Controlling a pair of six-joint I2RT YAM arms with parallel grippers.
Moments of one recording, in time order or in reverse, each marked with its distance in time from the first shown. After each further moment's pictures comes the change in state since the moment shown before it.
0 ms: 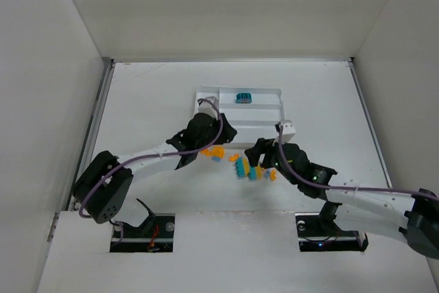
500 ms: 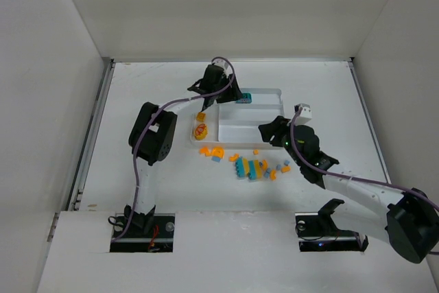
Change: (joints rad) left arm 0.225 0.724 0.853 -0.310 0.240 0.114; right arm -0.286 0.074 0.001 0.211 -0.135 0.026
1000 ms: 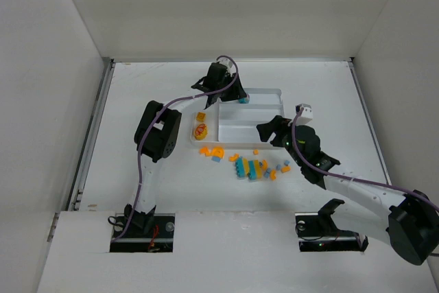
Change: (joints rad) left arm -0.002 0.045 0.058 -0.016 0.049 -0.003; right arm 0.000 -0.014 0.000 -0.014 0.005 0.006
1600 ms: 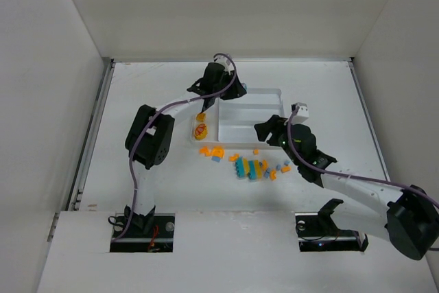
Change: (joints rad) left arm -0.024 -0.150 -0.145 0.109 -0.040 -0.022; right arm 0.038 0.046 0.034 -0.002 0.031 -0.003
